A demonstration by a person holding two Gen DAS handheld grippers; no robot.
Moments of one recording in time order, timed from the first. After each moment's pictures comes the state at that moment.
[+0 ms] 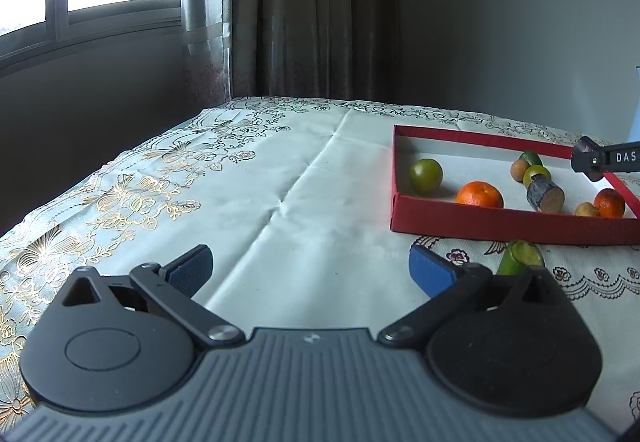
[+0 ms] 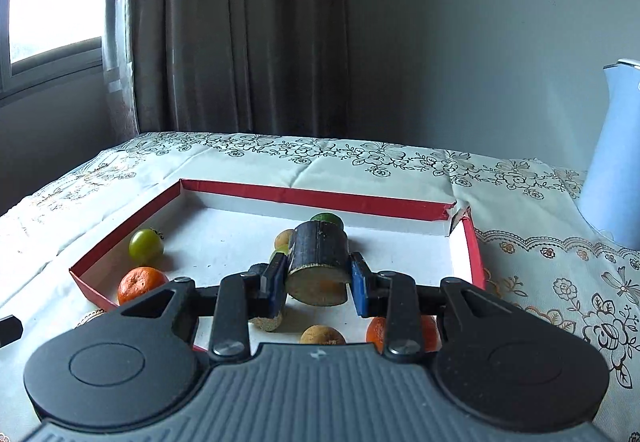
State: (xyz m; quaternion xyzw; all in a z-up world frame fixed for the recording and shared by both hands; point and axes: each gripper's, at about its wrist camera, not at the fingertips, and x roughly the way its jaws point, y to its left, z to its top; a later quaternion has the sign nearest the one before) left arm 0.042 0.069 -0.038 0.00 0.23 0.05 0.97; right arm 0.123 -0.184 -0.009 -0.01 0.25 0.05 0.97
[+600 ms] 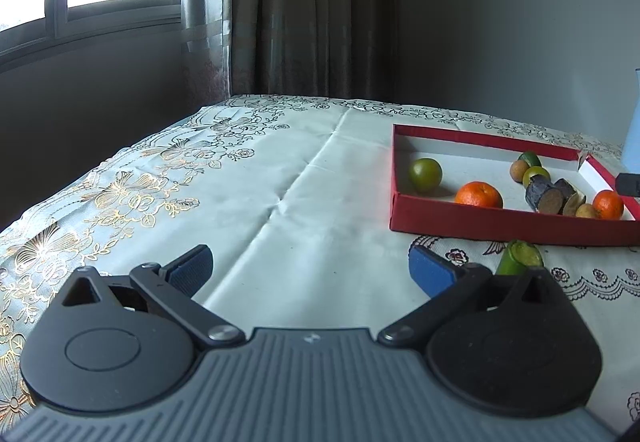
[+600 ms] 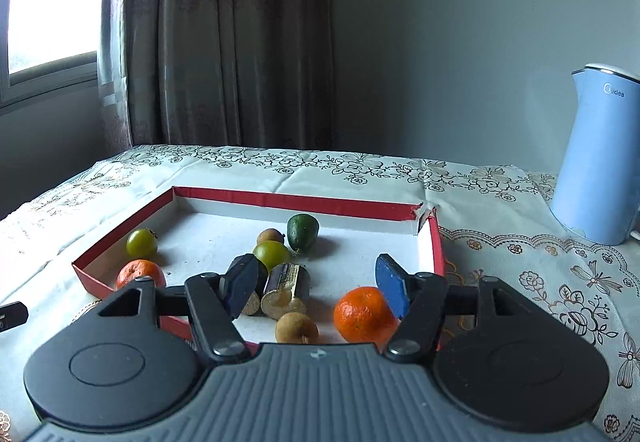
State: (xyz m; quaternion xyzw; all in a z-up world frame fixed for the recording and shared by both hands) left arm 0.042 0.068 -0.039 -0.01 0.24 0.05 0.97; right arm 0.068 -0.206 -0.006 -0.01 0.22 0.03 0.97
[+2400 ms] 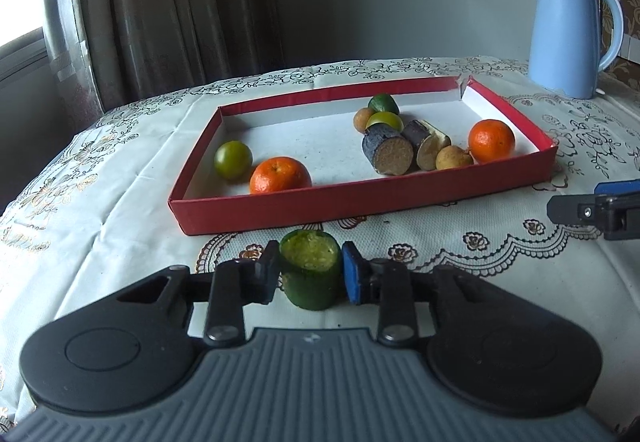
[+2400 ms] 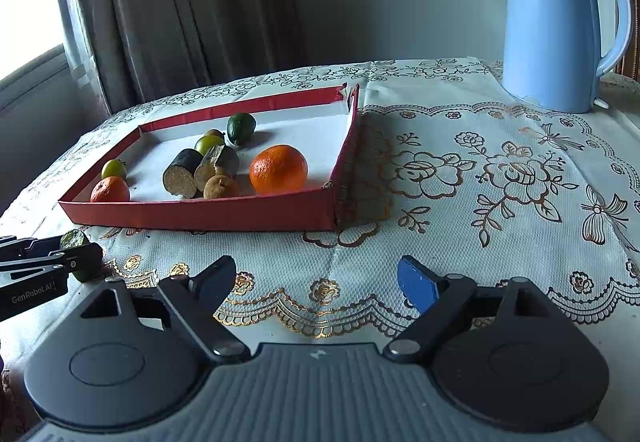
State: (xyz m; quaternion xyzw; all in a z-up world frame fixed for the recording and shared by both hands) left arm 0.065 -0.056 -0.046 0.09 0.29 -0.08 0.95; right arm 0.036 -0.268 -0.044 0.08 0.32 0.02 0.94
